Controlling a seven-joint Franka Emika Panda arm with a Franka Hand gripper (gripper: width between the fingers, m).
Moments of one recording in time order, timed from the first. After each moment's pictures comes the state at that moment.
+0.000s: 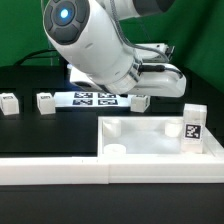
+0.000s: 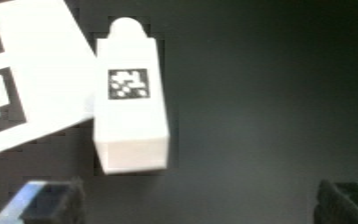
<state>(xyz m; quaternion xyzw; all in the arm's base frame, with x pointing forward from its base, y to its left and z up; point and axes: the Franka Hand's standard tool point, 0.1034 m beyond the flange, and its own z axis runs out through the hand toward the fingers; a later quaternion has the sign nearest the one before) 0.455 0.064 0.039 -0.86 0.22 0.43 0.18</state>
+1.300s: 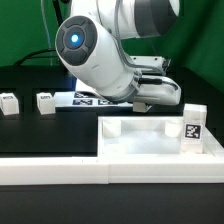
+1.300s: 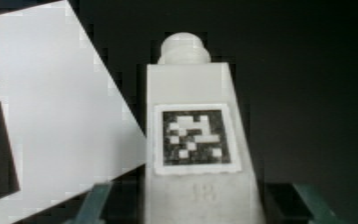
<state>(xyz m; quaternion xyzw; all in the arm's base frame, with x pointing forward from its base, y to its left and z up) 0.414 0.073 0.010 -0.85 0.23 0.44 0.16</state>
